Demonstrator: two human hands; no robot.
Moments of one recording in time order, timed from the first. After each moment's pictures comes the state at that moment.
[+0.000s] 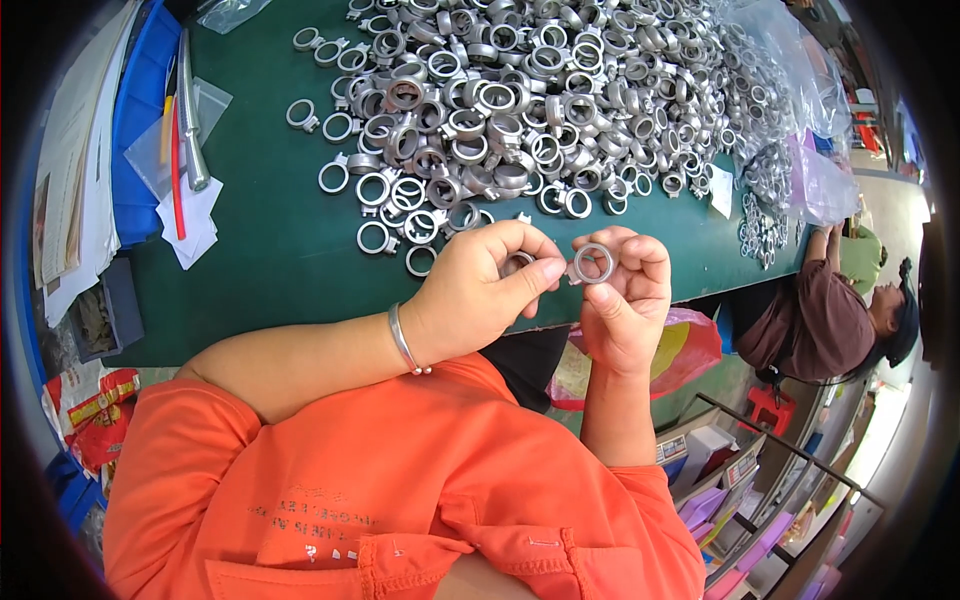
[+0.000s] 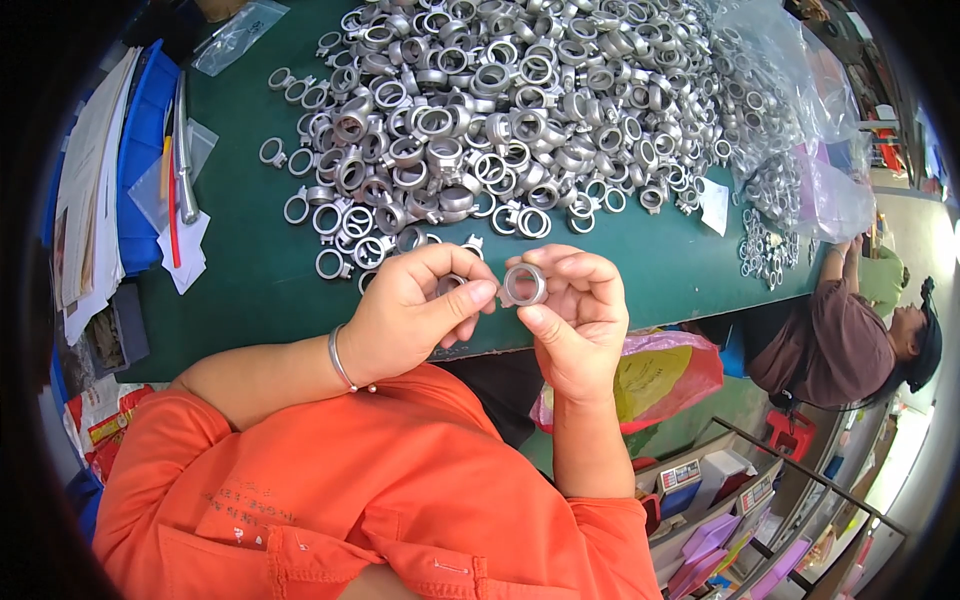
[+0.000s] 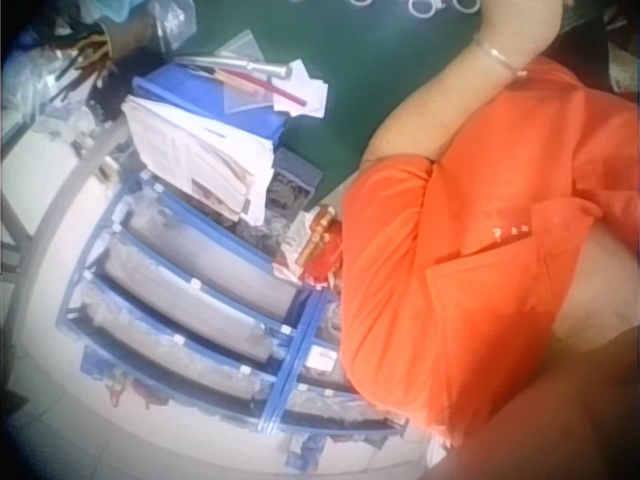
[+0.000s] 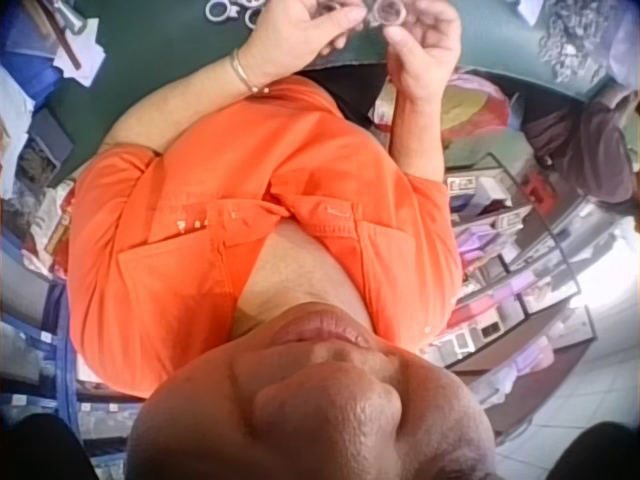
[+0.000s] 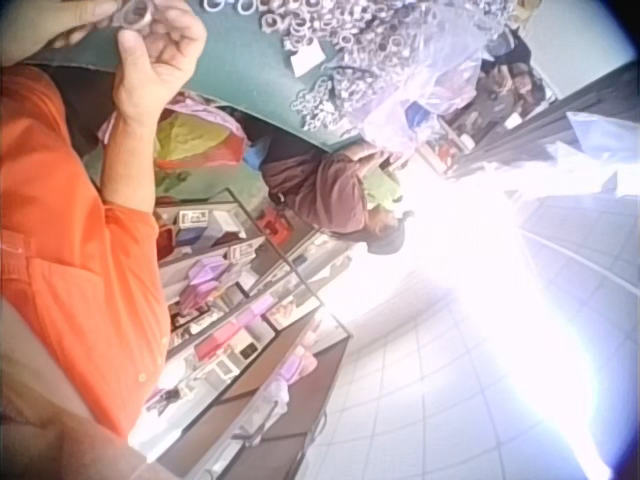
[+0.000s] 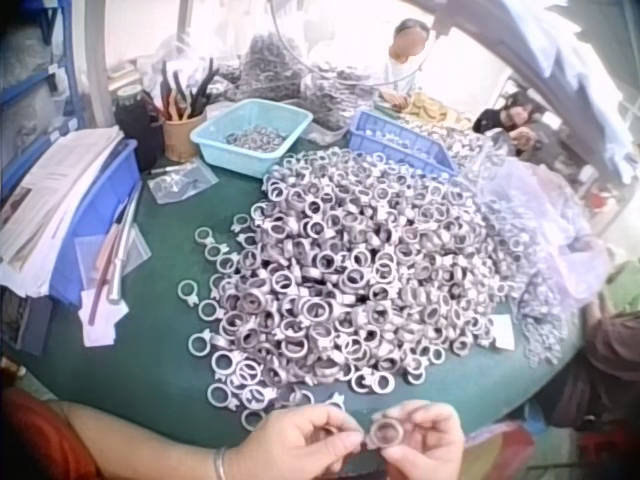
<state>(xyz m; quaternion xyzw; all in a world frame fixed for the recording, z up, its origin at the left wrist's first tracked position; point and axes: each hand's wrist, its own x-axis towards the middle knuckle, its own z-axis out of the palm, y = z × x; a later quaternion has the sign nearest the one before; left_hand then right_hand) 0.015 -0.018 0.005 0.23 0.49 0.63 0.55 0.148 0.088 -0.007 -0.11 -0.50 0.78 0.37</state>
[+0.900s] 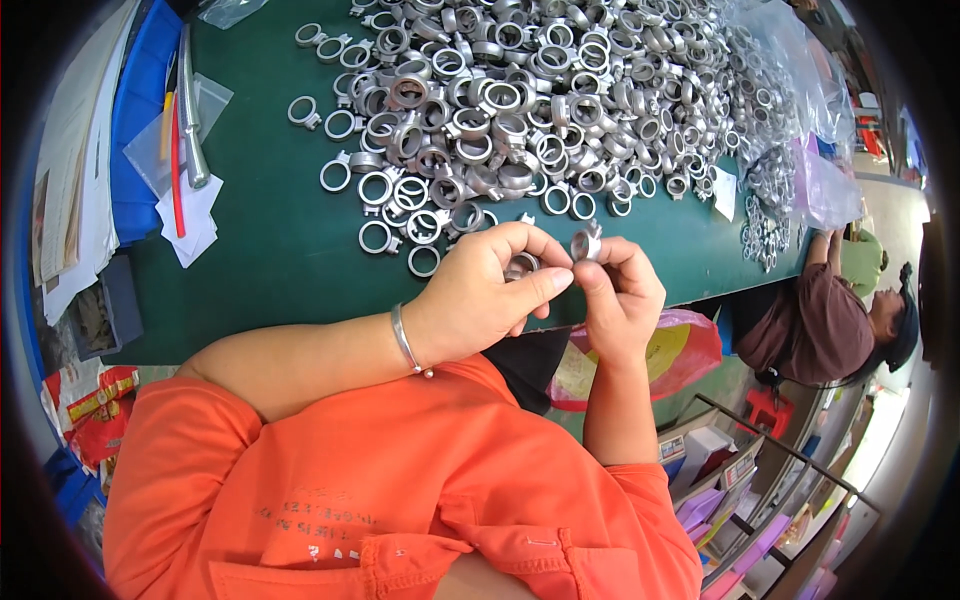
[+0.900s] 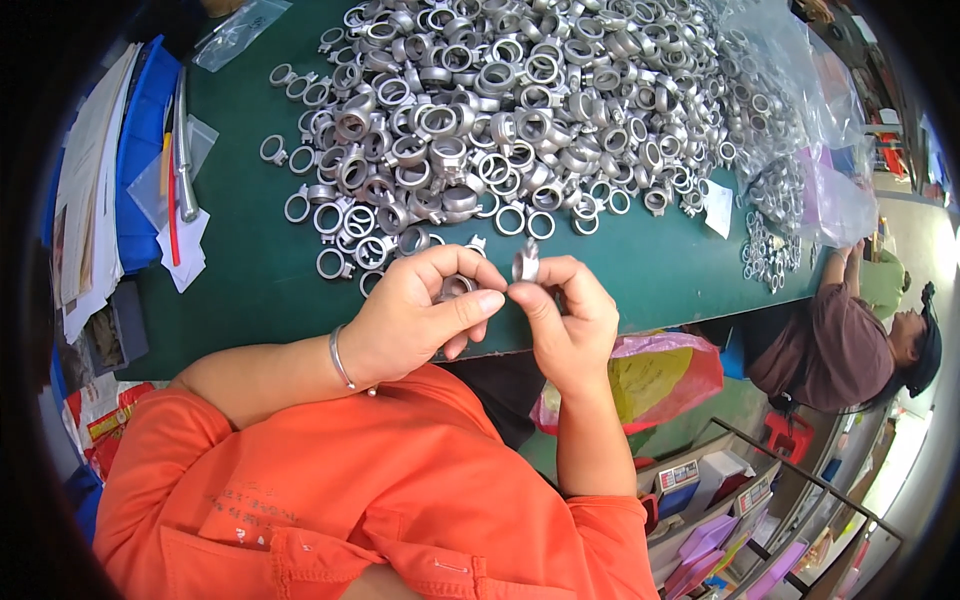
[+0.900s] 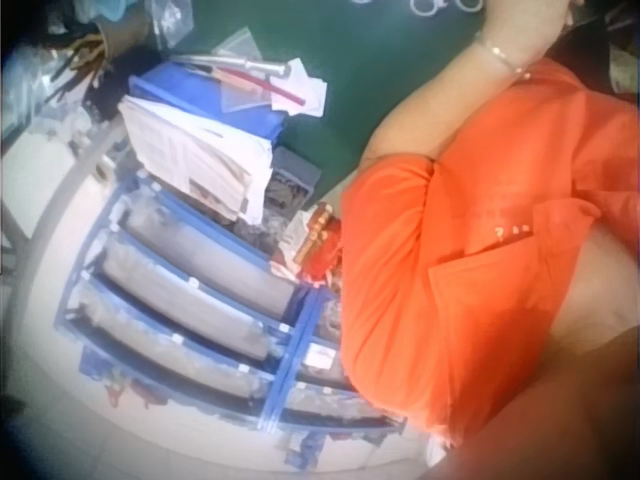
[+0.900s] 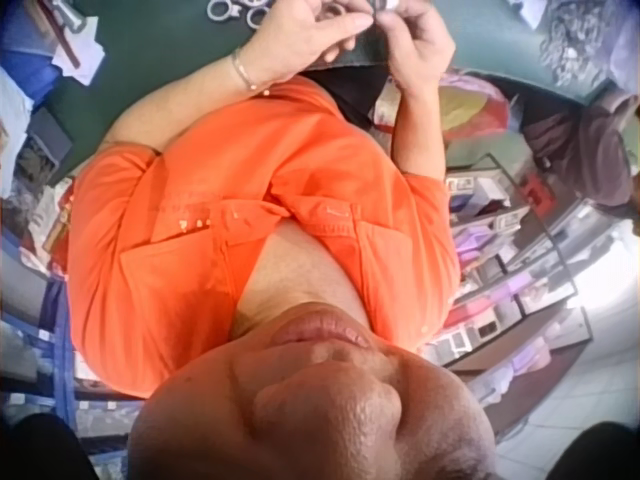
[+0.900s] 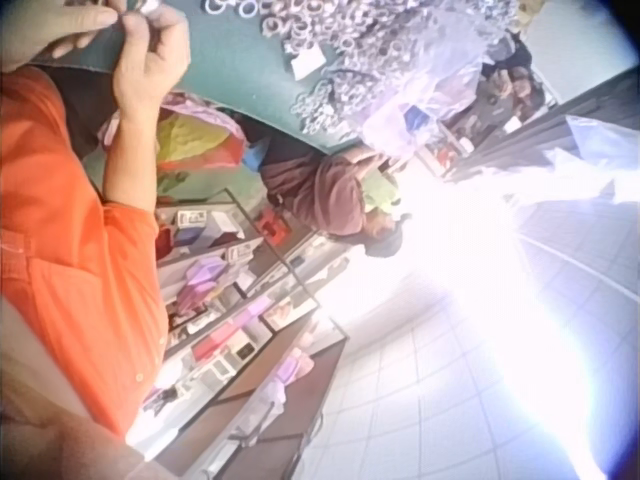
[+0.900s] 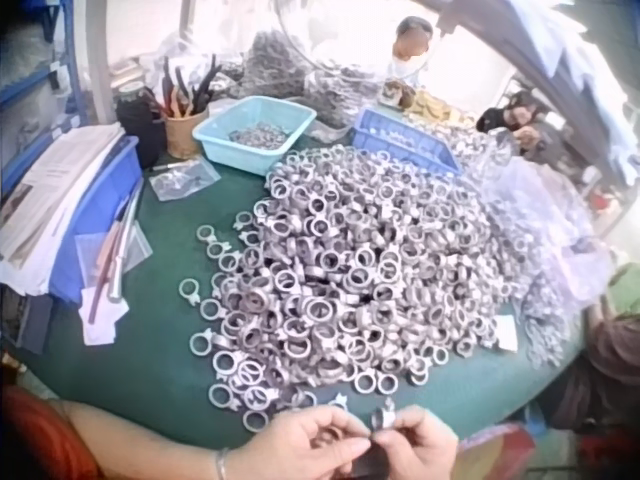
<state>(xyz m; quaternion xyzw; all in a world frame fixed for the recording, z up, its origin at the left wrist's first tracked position) 0.013 -0.018 0.005 0.18 0.47 0.60 0.62 0.144 0.086 -0.002 -0.29 -0.70 0.58 0.30</state>
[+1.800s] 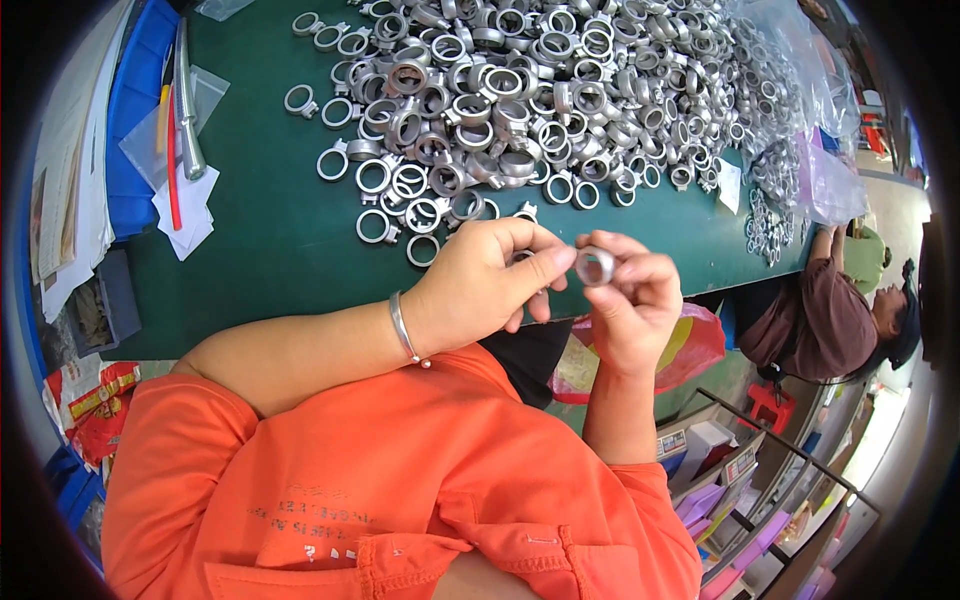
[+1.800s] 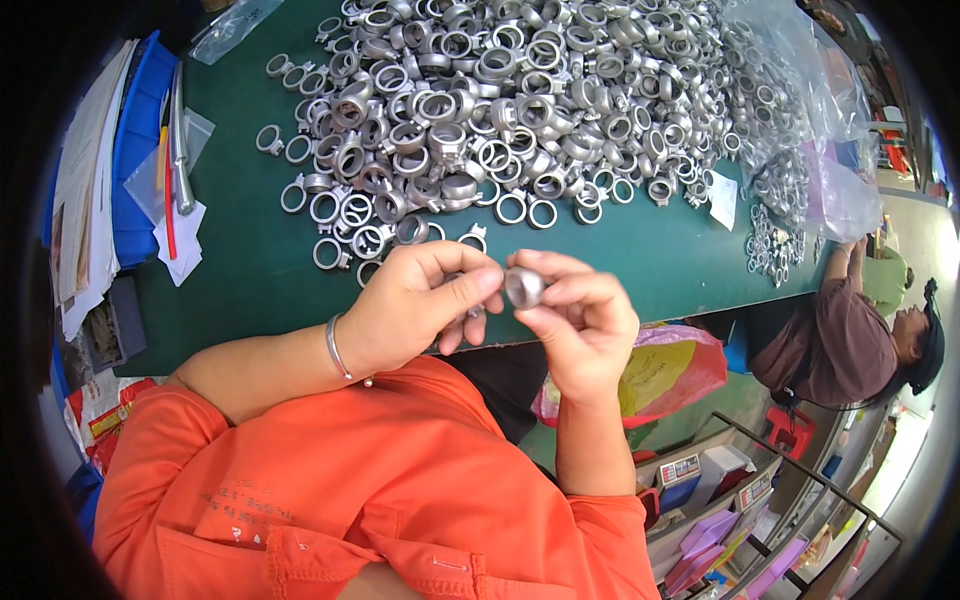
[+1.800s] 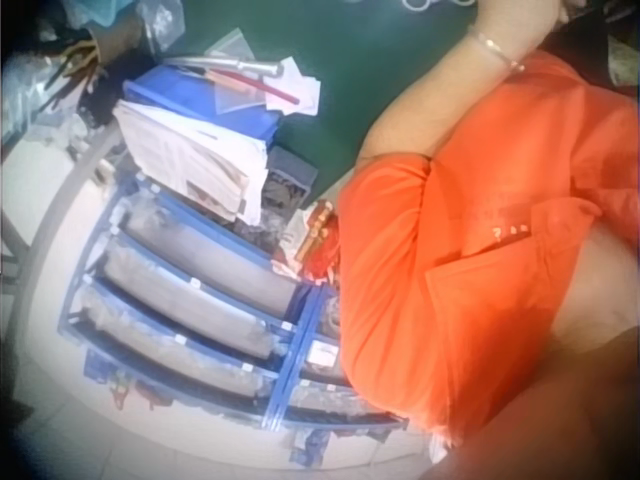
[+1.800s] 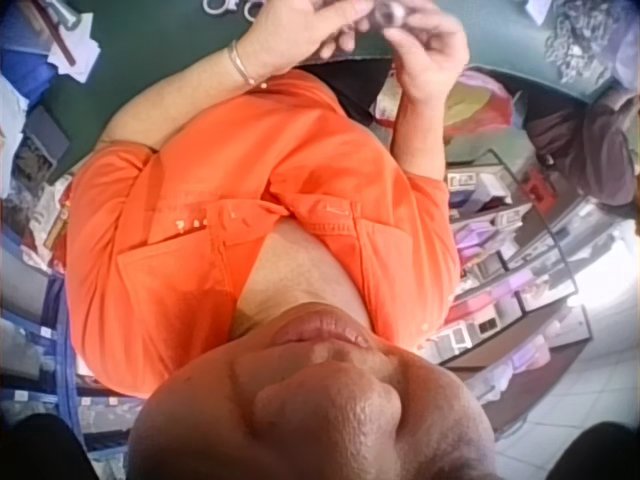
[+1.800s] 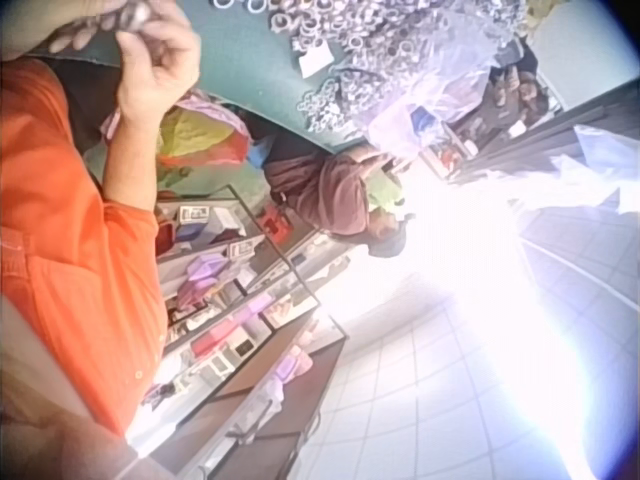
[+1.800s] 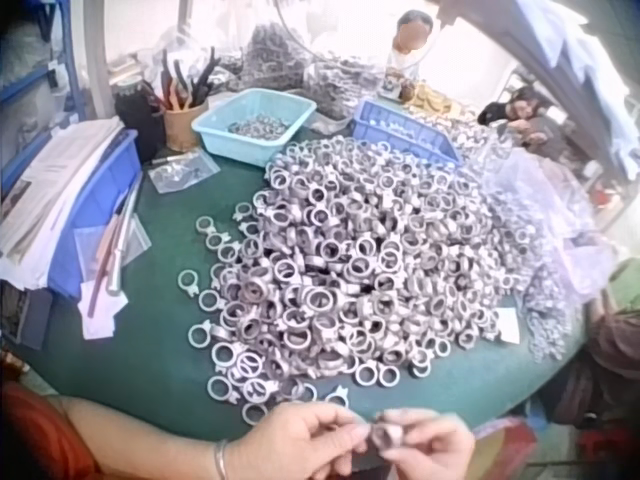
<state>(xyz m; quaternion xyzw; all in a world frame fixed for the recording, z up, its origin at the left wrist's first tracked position) 0.013 -0.017 0.002 0.20 0.47 0.59 0.63 0.158 0.084 -0.002 -0.15 -0.62 0.69 0.34</state>
